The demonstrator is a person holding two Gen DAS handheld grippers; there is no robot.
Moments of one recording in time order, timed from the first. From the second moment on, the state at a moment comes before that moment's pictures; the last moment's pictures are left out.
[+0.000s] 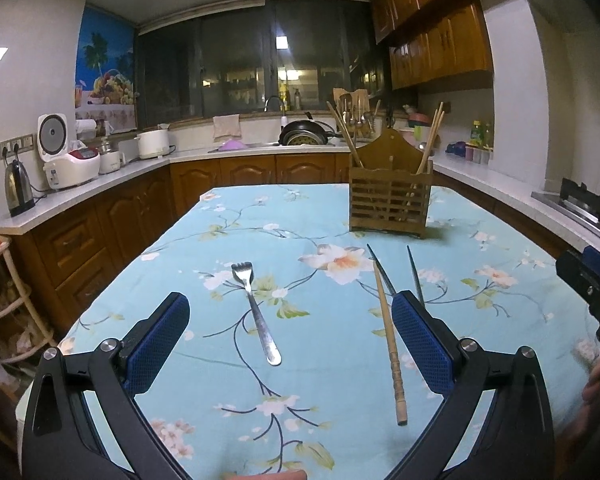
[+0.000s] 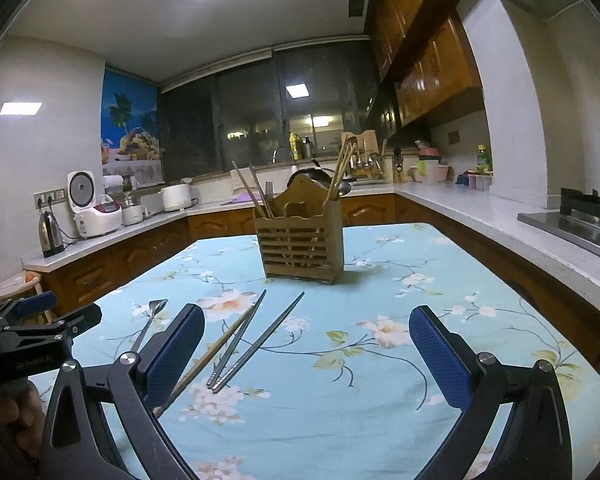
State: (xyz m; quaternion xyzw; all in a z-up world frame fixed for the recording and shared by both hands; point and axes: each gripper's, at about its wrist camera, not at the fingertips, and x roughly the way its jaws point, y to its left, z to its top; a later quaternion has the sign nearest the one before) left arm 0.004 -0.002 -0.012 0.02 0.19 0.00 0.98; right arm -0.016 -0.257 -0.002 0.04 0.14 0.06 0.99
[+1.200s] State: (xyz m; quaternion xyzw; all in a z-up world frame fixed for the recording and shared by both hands) left arm -0.003 -0.005 -0.004 0.01 0.17 -0.01 0.98; right arm -0.015 -0.250 -0.001 0.04 0.14 0.07 0.99
